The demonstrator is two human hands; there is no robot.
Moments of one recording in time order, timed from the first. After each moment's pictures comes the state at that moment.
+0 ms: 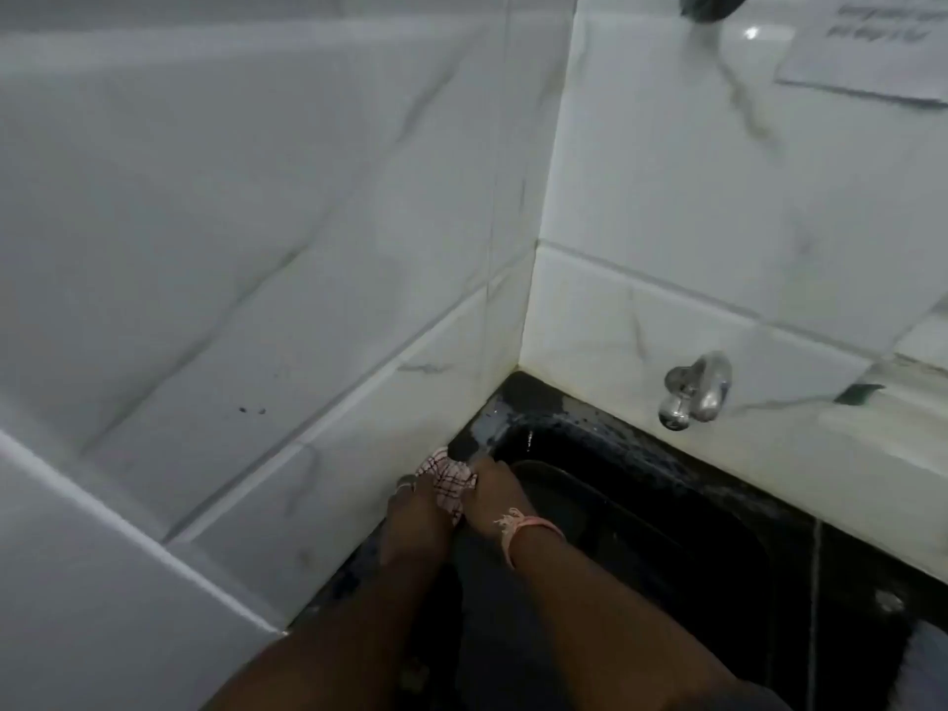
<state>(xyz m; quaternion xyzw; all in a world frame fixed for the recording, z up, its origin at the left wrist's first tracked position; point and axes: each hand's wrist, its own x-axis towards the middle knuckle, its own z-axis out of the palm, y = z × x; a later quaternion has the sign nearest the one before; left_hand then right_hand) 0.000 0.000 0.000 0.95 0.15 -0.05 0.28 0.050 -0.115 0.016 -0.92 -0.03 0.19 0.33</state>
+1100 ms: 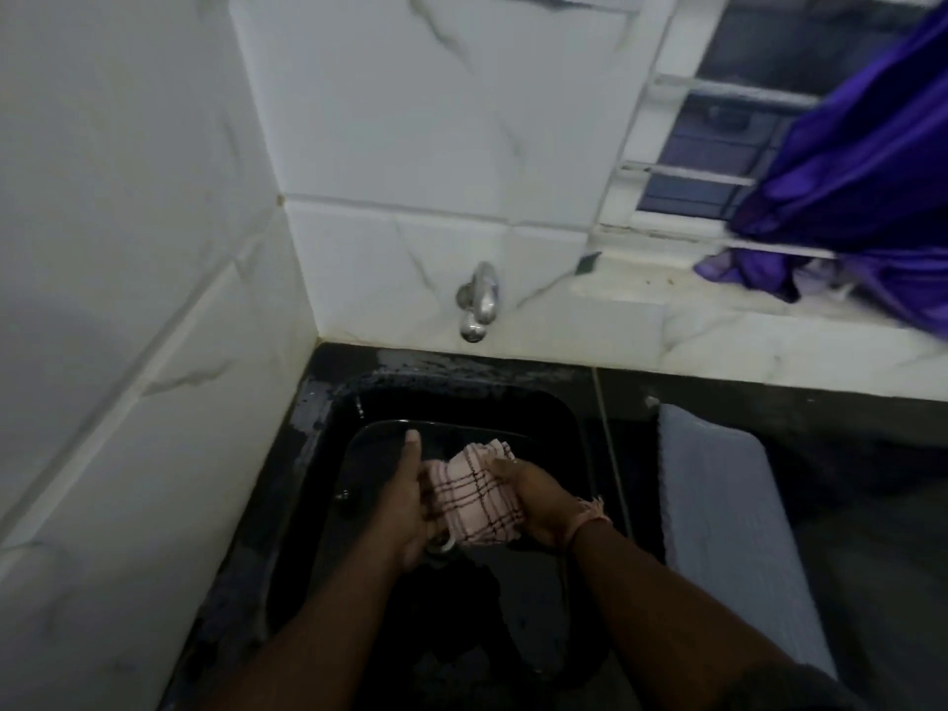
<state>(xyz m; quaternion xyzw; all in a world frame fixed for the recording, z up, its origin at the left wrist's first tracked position) -0.010 -0.134 0.000 0.55 0.18 -0.37 0.72 -0.063 -0.303 -0.013 -0.49 0.29 0.12 0.81</state>
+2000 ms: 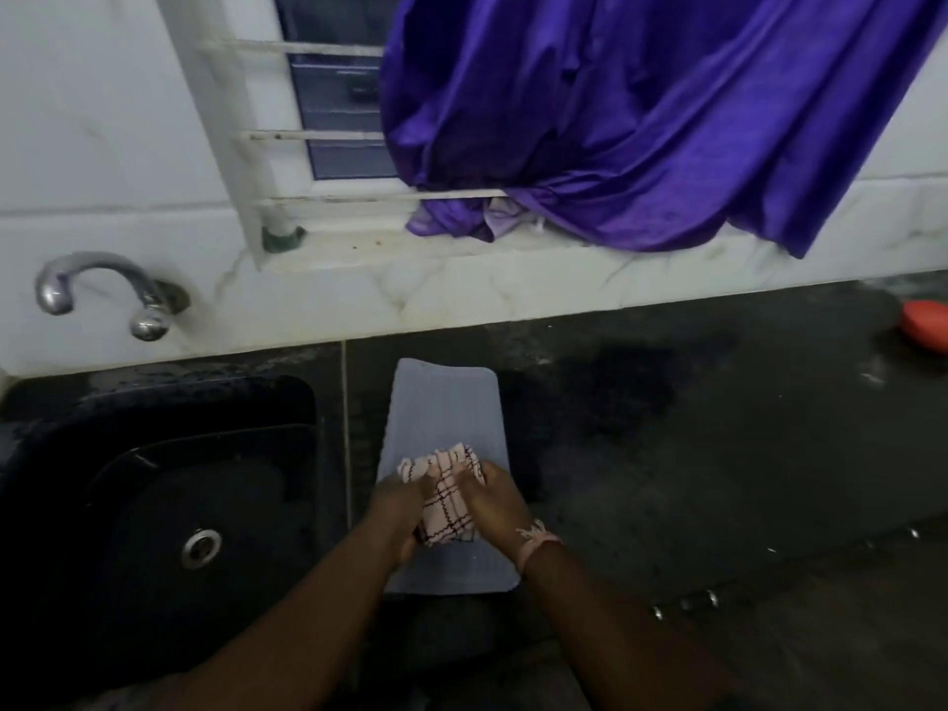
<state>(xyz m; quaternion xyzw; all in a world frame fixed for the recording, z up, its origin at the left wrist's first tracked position) -0.264 -0.451 -0.002 0.63 0.08 -0.43 0.64 -0.349 -0.561 -0.029 -0.67 0.36 -0.09 0.64</state>
